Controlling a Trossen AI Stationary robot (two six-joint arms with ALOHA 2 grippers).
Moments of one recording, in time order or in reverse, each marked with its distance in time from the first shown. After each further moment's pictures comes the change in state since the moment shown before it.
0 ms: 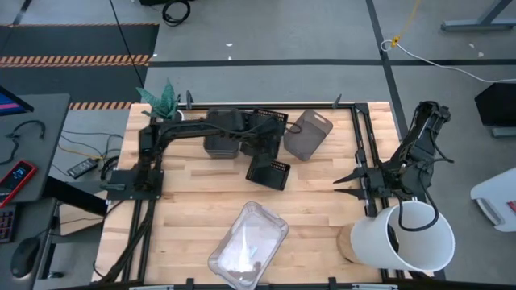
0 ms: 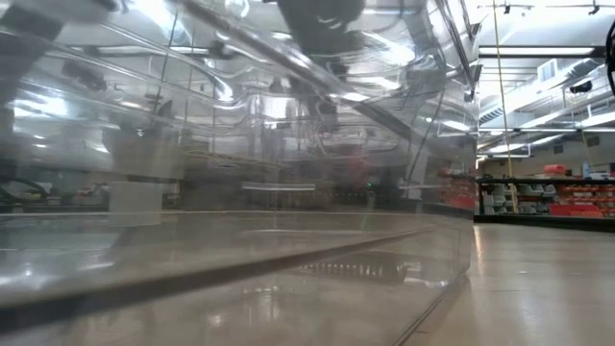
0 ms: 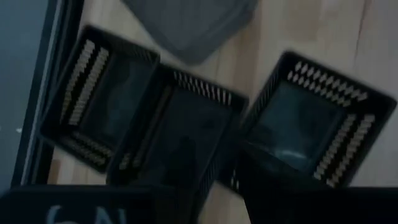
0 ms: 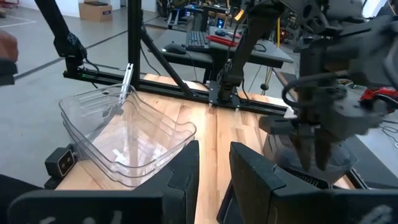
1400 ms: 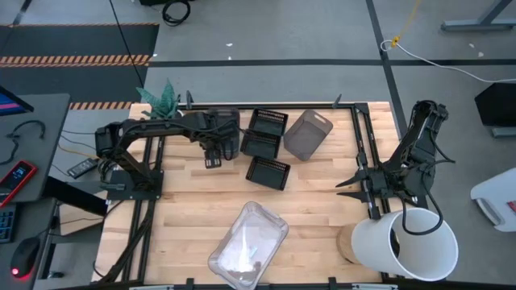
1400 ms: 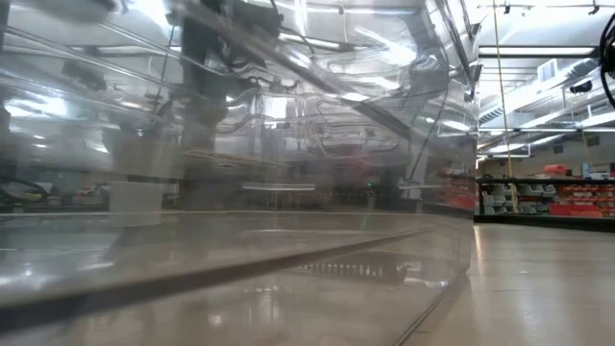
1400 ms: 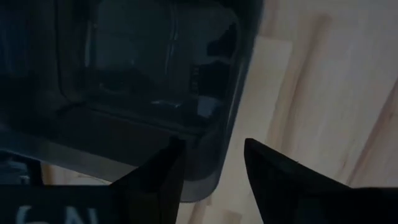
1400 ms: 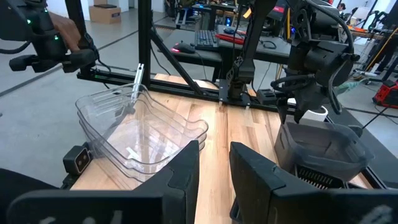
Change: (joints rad) left arm 0.125 -0.405 -0.634 -0.124 -0.022 0.087; right arm 0.051 0.000 0.000 -0.021 0.011 0.054
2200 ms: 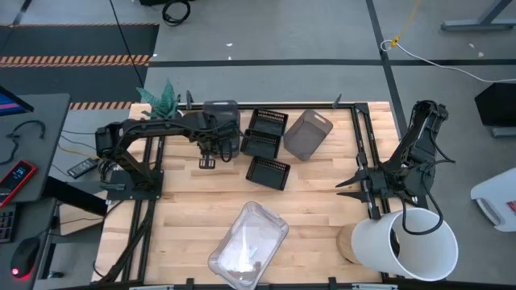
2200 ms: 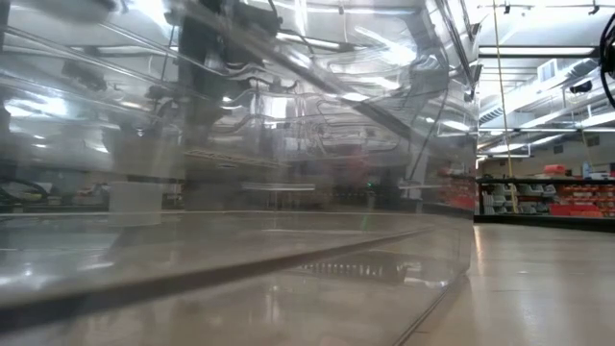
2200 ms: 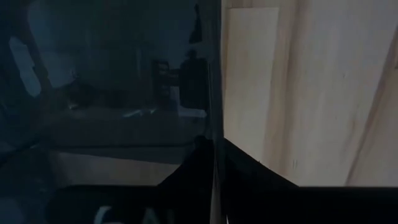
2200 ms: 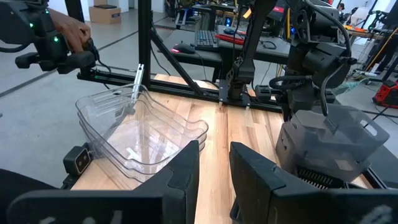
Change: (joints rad) left arm 0.001 0.001 -0.001 -0.051 0.010 0.175; right arm 0.000 0.000 0.000 0.002 0.000 0.000
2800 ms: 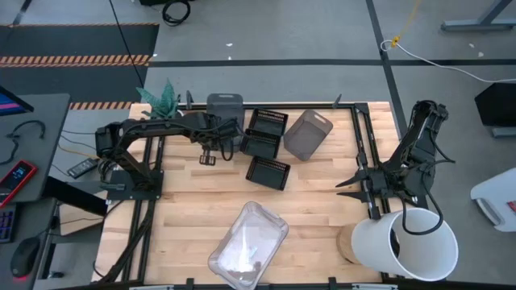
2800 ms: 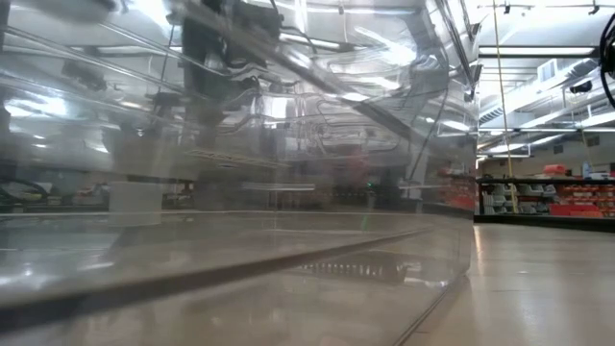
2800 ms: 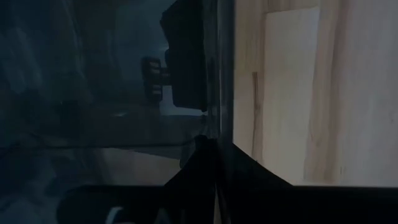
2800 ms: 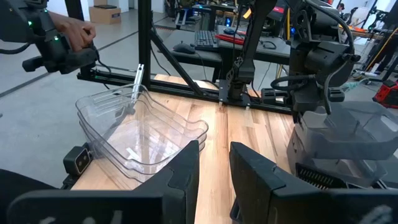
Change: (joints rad) left arm 0.002 0.000 0.000 0.060 -0.117 0.099; right arm 0.000 0.000 0.000 0.001 0.000 0.000
